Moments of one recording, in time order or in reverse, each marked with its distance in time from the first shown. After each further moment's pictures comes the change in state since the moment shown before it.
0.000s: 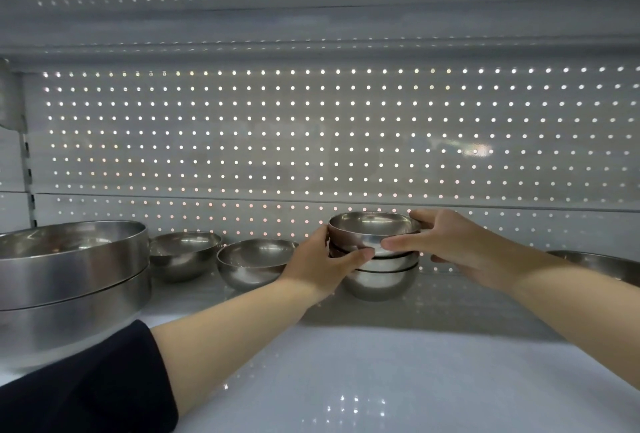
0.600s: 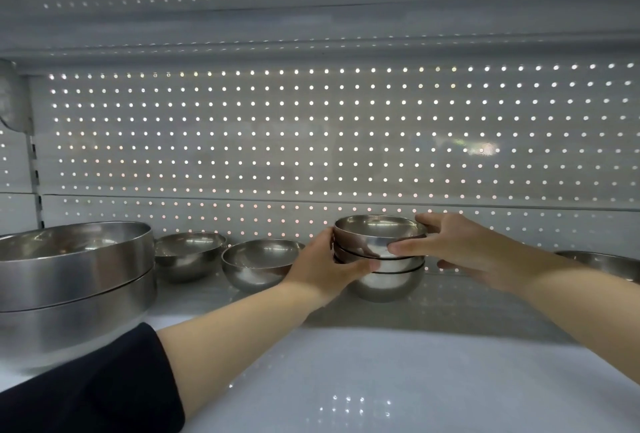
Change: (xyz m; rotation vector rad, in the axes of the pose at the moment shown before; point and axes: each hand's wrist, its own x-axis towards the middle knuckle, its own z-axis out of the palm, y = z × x) left_hand -0.001 -0.004 -0.001 0.028 -0.028 0.009; right_hand 0.000 0.002 0.000 -0.014 0.000 0.011
